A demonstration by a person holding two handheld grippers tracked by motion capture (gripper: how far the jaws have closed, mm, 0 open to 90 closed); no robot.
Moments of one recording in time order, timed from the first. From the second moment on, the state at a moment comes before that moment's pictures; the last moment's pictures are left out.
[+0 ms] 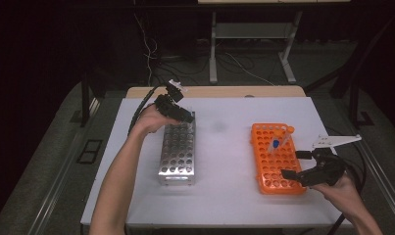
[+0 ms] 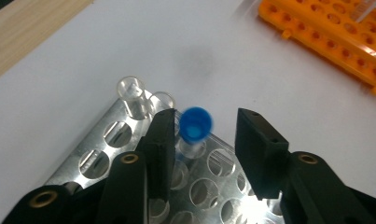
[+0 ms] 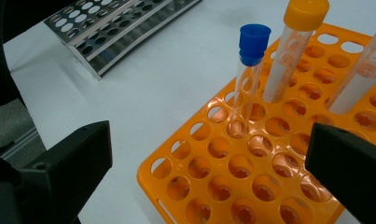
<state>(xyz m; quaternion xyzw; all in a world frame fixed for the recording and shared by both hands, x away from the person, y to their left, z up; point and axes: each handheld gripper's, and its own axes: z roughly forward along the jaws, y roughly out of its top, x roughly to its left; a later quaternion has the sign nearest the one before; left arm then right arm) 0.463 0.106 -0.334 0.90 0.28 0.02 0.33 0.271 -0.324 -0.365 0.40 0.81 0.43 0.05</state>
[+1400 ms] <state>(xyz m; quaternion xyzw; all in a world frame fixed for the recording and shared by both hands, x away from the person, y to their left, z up) 0.320 0.130 -0.319 0.87 0.27 0.06 0.42 0.312 -0.304 -0.387 0.38 0.84 0.39 0.06</state>
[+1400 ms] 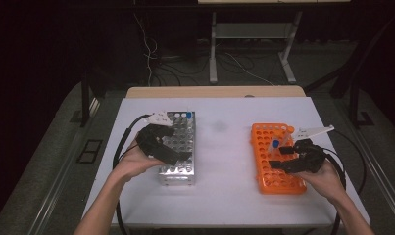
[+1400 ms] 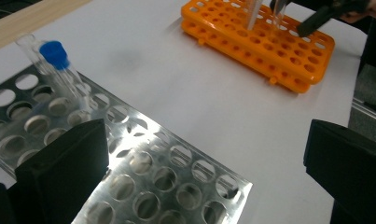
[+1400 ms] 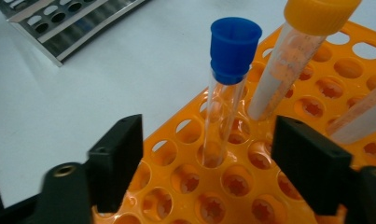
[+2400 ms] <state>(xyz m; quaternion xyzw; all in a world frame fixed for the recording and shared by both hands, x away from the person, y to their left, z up) 0.268 0.131 -0.346 0.87 0.25 0.05 0.43 0.317 -0.298 -0.383 0.37 0.84 0.38 0.09</state>
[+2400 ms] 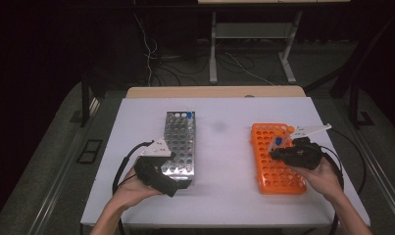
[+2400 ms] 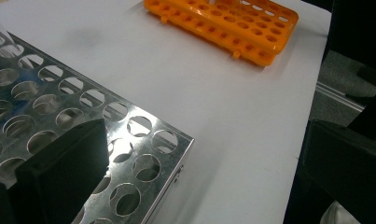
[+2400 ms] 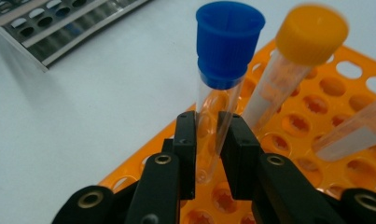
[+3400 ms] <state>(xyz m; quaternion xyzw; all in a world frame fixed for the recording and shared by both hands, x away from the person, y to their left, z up) 0.277 0.115 -0.338 0.86 0.24 0.04 0.44 0.297 -0.227 -0.303 0.25 0.87 0.41 0.06</state>
